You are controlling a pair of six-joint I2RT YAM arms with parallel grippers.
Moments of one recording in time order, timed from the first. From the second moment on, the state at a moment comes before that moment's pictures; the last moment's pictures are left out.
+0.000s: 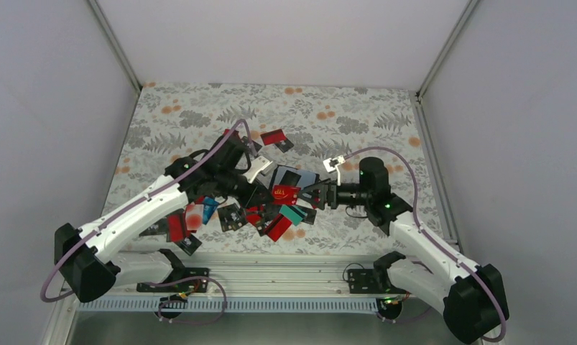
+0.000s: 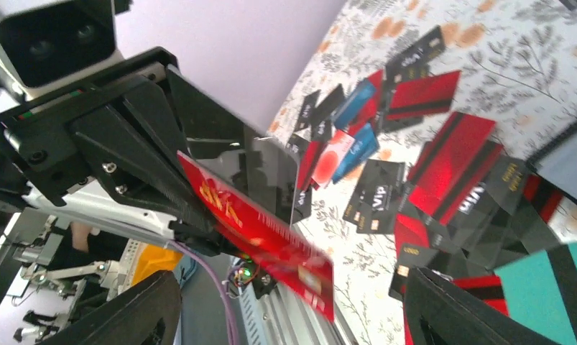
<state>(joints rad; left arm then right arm) -0.76 1.22 1.10 -0.81 0.51 -0.19 0.45 0.94 0.52 -0.01 -0.90 0.60</state>
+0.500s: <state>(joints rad) -0.74 1.20 1.09 -0.74 0.77 -0.15 0.44 1.02 0.64 0.14 -1.03 0.64</state>
